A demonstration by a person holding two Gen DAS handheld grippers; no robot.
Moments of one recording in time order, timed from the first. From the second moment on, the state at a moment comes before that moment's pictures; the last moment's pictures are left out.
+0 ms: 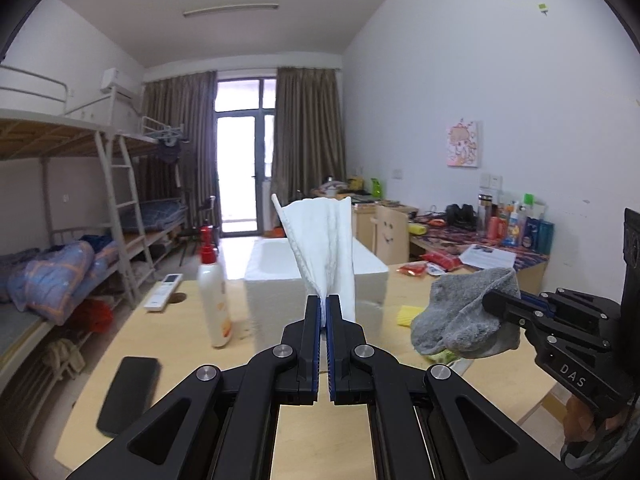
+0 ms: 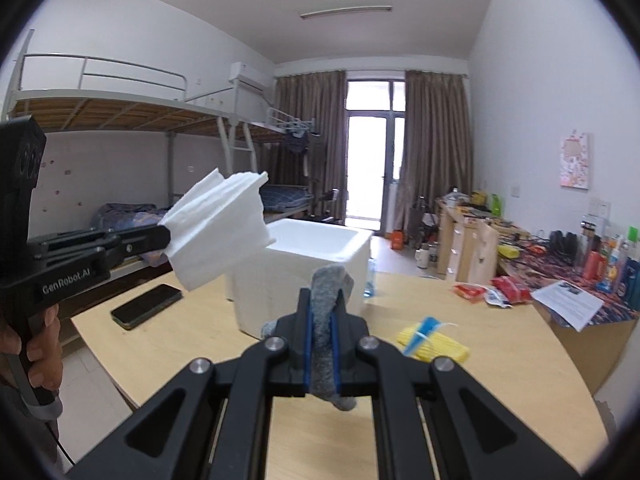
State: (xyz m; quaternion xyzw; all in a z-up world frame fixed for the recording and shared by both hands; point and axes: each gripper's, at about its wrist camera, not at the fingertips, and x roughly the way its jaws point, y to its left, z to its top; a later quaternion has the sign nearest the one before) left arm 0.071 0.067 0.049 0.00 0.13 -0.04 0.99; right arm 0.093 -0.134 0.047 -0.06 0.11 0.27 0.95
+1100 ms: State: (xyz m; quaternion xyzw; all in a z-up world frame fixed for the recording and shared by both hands) left arm 0.080 0.081 0.063 0.00 0.12 0.00 0.99; right arm 0.113 -0.109 0.080 -0.05 0.11 0.28 0.95
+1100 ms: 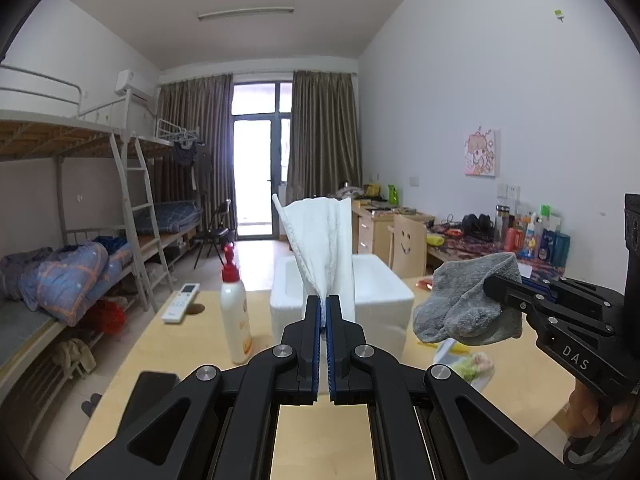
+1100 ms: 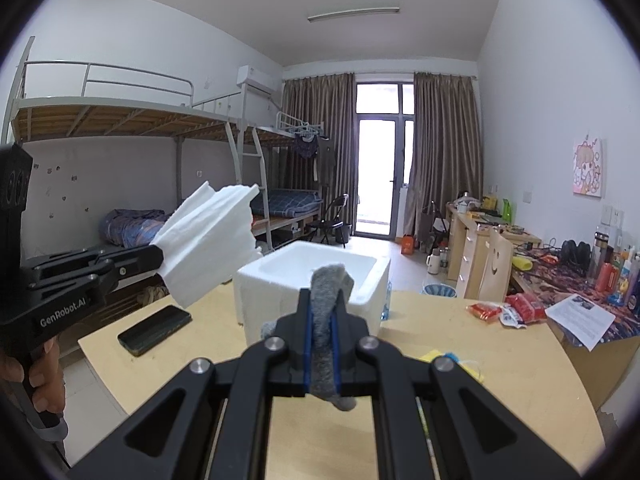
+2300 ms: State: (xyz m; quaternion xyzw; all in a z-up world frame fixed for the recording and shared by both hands) left arm 0.147 0.095 0.096 0.01 0.12 -0.01 0.99; right arm 0.166 -0.089 0.114 -0.07 0.09 0.27 0.95
